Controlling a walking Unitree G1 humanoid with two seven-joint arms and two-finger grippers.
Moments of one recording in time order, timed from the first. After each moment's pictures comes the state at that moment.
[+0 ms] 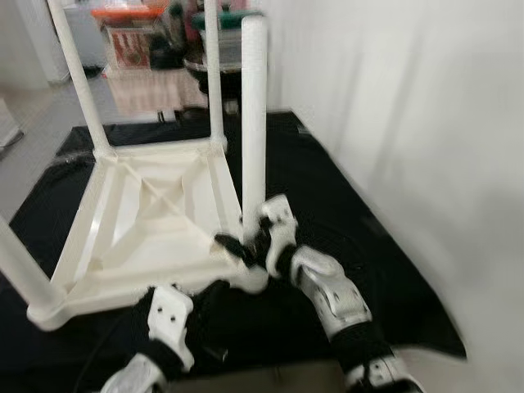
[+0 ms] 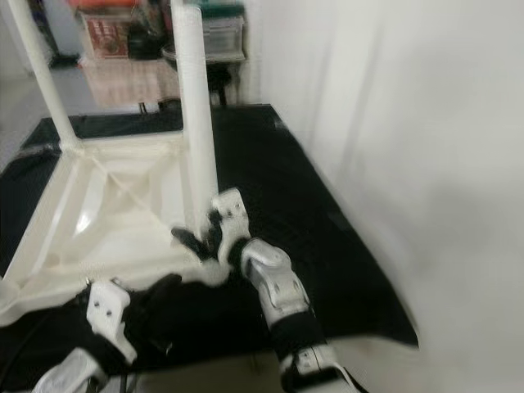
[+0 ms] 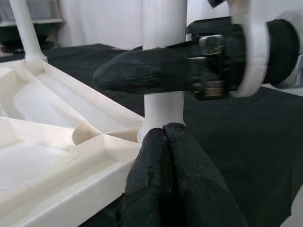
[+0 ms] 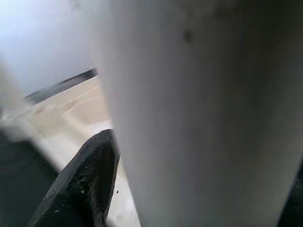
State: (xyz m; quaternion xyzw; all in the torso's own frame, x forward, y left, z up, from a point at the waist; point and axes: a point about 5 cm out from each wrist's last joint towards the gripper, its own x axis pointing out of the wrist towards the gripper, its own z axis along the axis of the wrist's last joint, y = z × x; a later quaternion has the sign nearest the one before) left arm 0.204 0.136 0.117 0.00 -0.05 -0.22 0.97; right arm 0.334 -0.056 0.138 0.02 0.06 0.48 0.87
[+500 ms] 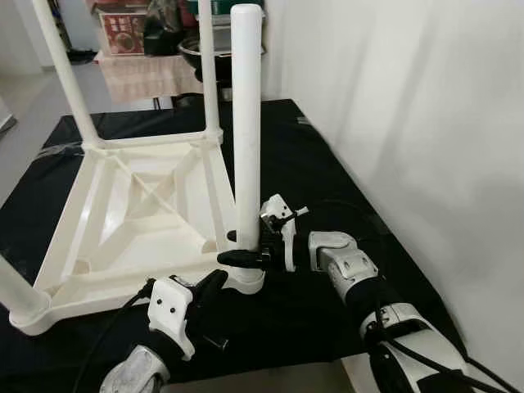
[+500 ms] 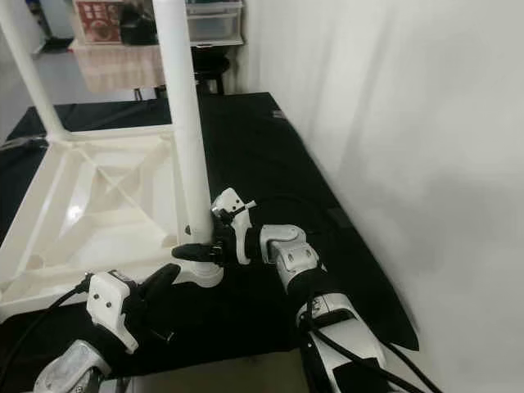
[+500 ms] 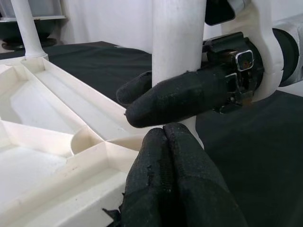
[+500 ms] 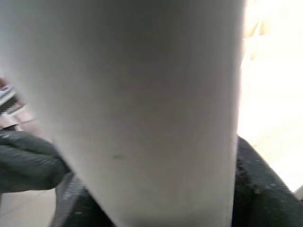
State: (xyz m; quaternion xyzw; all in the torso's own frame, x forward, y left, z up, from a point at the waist) left arm 0.206 0.138 0.119 0.00 -0.06 -0.22 0.97; right arm 0.349 -0.066 0.134 0.00 0.12 0.60 0.79
